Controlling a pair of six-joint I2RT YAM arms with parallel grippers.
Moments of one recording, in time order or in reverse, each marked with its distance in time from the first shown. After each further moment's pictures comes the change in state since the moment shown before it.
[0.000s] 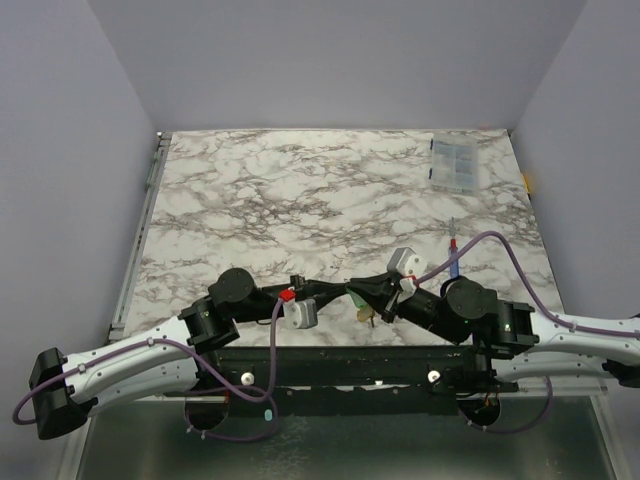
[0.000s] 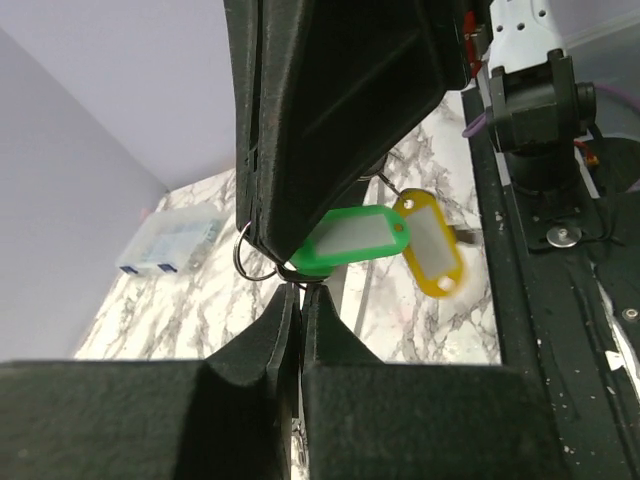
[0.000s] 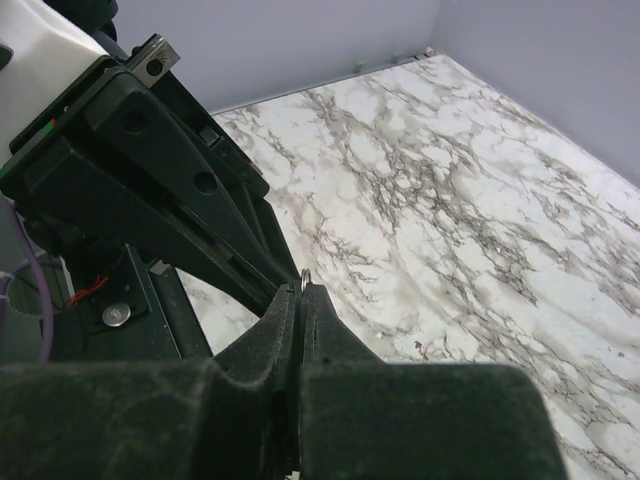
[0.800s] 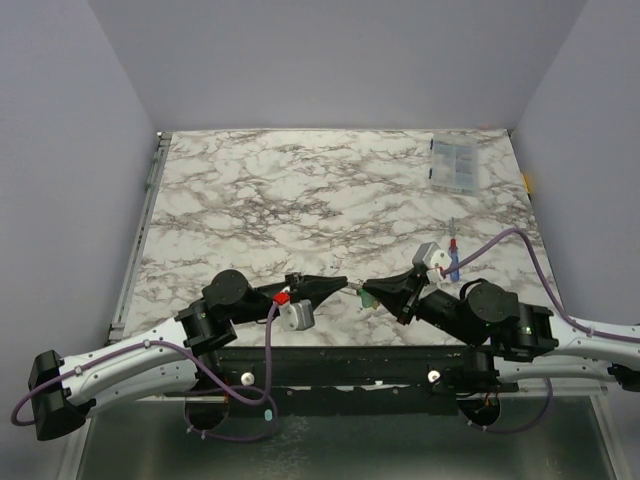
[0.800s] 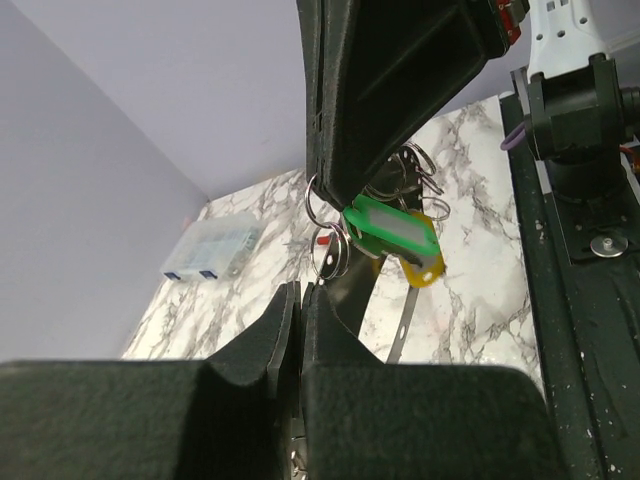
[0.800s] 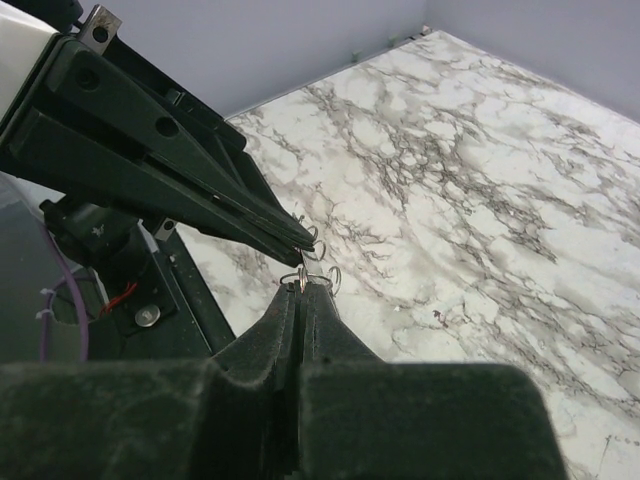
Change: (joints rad) left arm 0.000 -0.030 -0.001 0.023 -0.051 0.052; right arm -0.001 -0.125 -0.025 -0.093 0.055 0.126
